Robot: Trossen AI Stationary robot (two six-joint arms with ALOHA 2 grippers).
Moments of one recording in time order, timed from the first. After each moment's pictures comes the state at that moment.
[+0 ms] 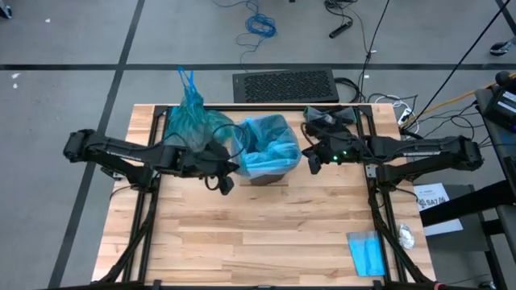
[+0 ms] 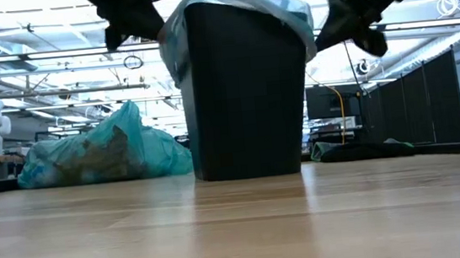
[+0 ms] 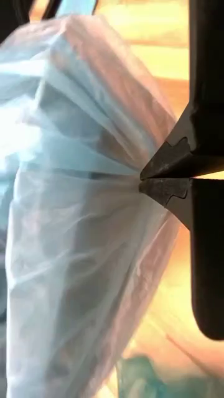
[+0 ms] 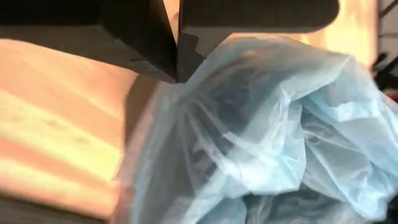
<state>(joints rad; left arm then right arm) -0.12 1.22 0.96 -0.41 -0.32 -0.50 -0.09 0.99 0.74 -0.34 0.18 0.69</state>
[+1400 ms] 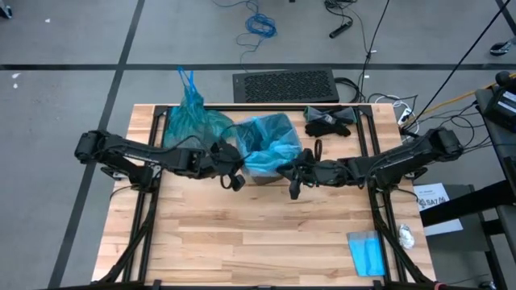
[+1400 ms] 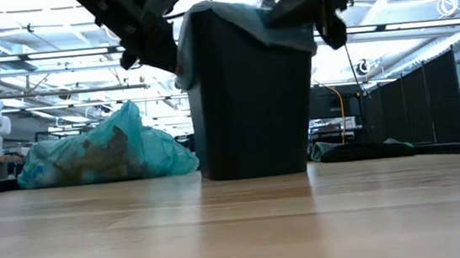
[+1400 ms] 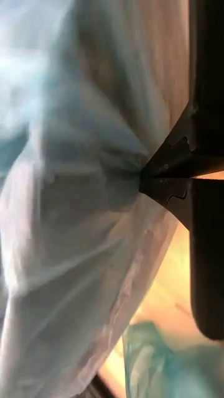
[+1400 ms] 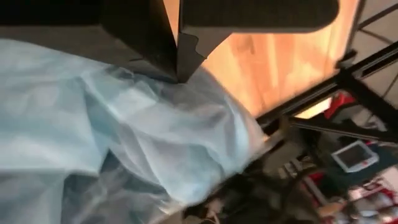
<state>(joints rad) -0.07 1.36 0.93 -0.30 -0.43 -0.43 0.20 1.28 0.74 0.19 0.44 0.55</state>
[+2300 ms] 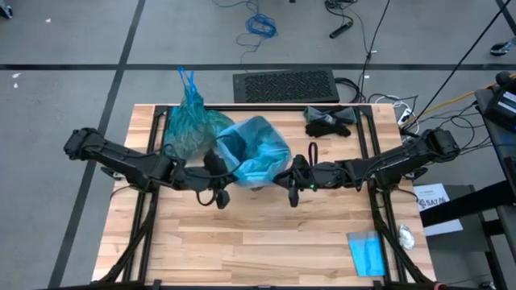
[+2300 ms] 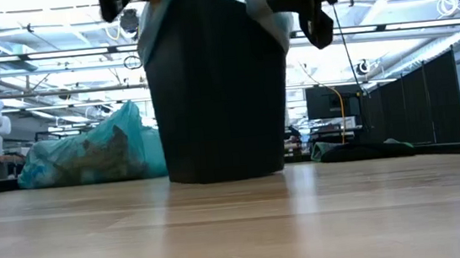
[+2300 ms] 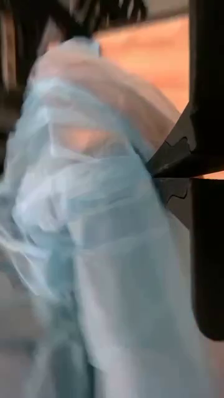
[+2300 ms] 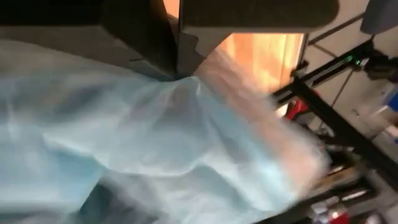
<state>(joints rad) -0.28 1.26 1.01 -0.37 -0.41 -0.50 0.21 1.34 0.77 0.29 0.30 0.57</state>
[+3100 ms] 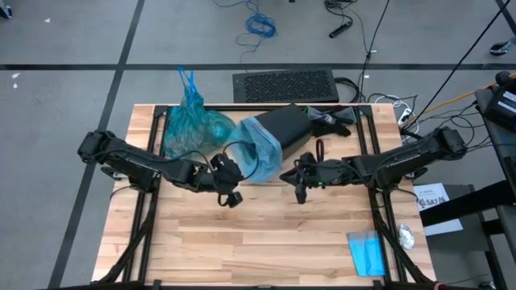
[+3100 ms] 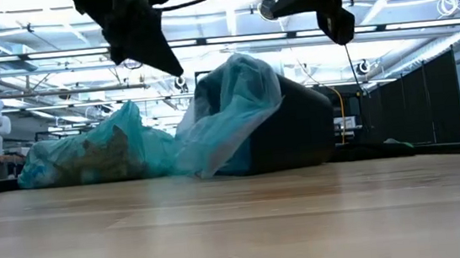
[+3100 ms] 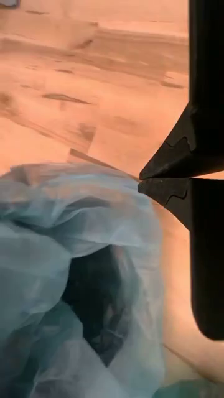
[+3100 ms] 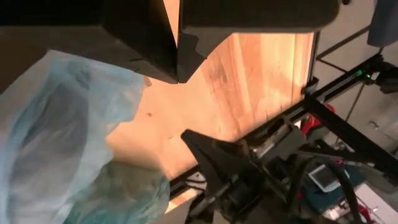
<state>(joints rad) -0.22 1.41 0.98 -0.41 -0.45 -0.49 0.22 1.23 0.78 0.06 0.31 0.63</state>
